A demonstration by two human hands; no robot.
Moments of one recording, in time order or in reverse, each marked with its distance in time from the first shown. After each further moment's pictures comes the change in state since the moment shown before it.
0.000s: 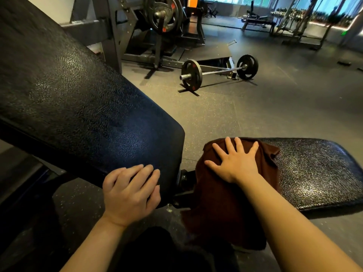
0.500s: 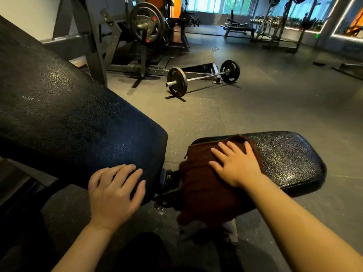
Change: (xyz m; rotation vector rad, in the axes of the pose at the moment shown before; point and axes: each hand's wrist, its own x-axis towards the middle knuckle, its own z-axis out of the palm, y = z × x) left_hand 0.006 0.009 -0.016 -0.022 -0.106 -0.124; right_hand -0.045 0.042 -0.003 0.069 0.070 -0.042
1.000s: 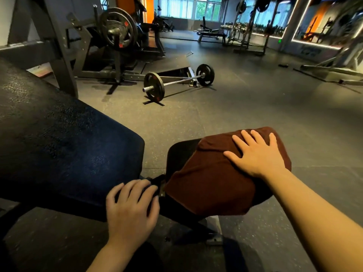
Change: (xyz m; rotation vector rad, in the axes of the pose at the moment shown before) left_hand 0.010 0.077 0.000 -0.308 -0.263 -0.108; right_hand -0.040 0.086 -0.021 -0.022 0.039 0.300
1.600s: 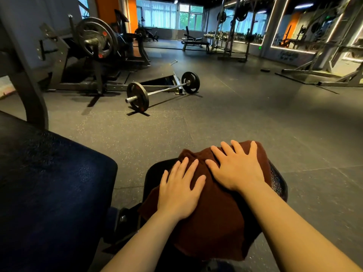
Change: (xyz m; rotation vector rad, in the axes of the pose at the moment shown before) left_hand 0.132 0.101 0.101 -0.338 -0.708 -0.139; right_hand 0.044 -0.007 0.007 0.023 0.031 0.005
